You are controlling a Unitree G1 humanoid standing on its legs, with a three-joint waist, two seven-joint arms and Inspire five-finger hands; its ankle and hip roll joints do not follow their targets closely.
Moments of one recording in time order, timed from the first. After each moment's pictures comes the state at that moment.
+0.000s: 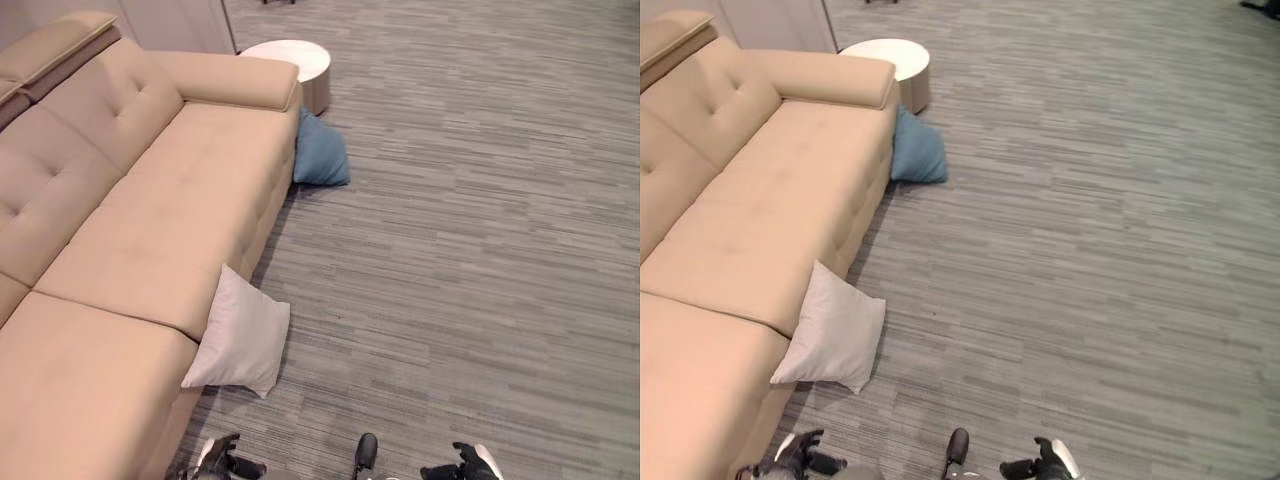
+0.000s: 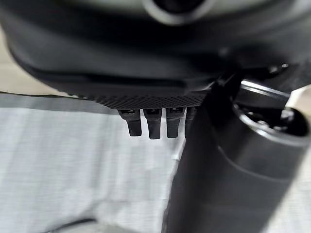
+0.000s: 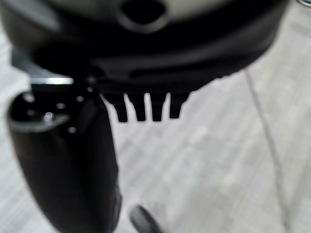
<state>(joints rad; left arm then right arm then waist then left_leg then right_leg) -0.08 0.23 -0.23 1.17 -0.08 -0.08 0.17 -0.09 -0.26 0.25 1.27 -0.07 -0.04 -0.29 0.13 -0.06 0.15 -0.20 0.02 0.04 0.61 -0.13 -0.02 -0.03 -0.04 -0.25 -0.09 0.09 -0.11</state>
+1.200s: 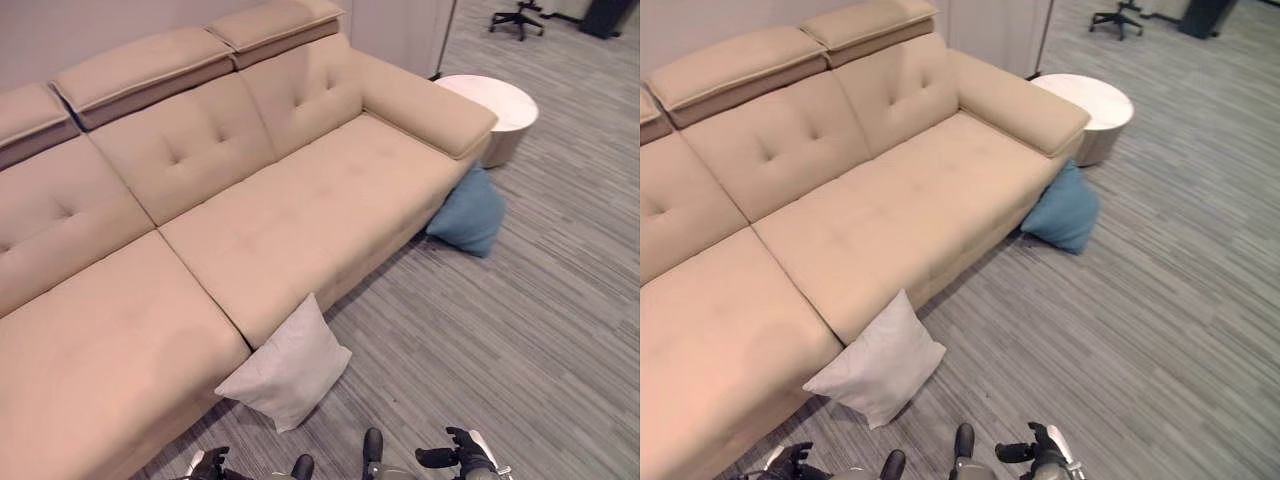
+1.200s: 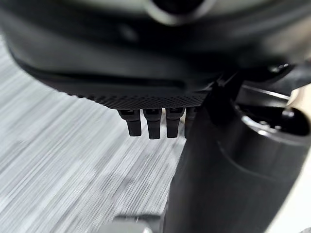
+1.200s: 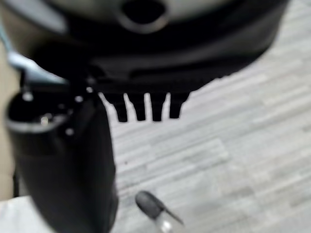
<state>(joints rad) -0.04 0.21 -0.27 1.25 -0.08 -0.07 0.17 -0.10 -0.27 0.25 1.28 -0.05 -0.06 -0.27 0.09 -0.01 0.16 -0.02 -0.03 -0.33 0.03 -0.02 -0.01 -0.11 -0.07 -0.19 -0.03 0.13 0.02</state>
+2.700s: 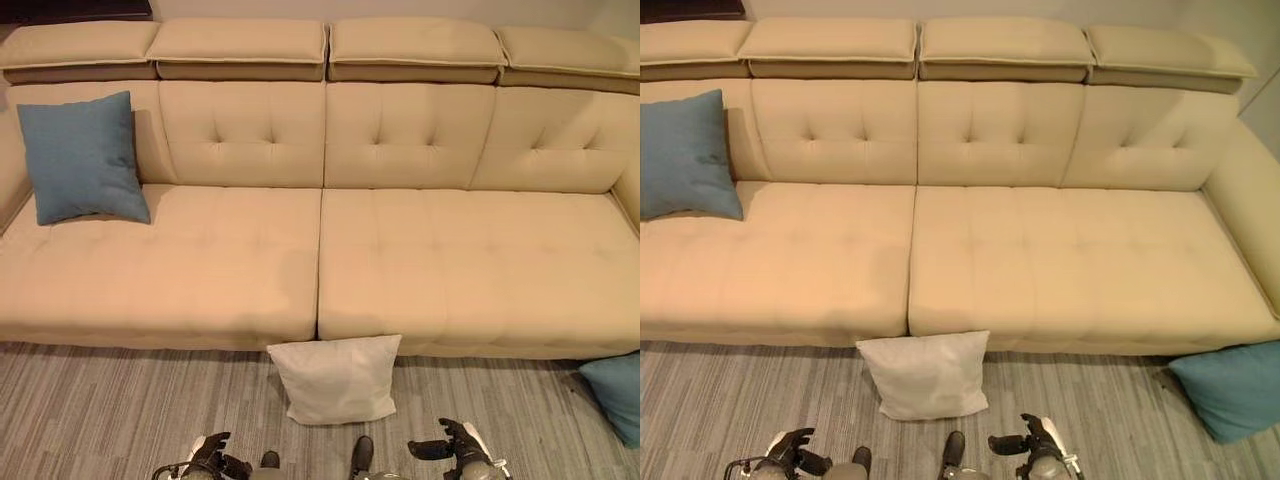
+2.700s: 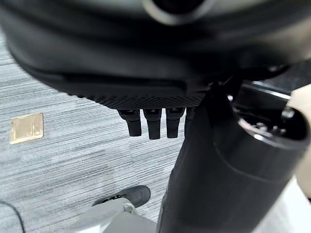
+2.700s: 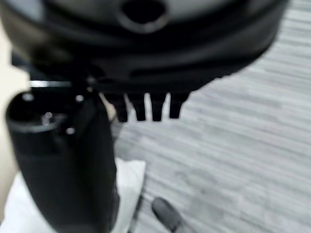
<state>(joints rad) -0.12 0.25 -0.25 1.25 -0.06 -0.07 0.17 -0.14 -0.28 0.27 1.21 -0.02 -0.05 -0.23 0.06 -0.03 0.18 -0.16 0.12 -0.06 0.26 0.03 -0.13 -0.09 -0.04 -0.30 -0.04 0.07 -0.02</state>
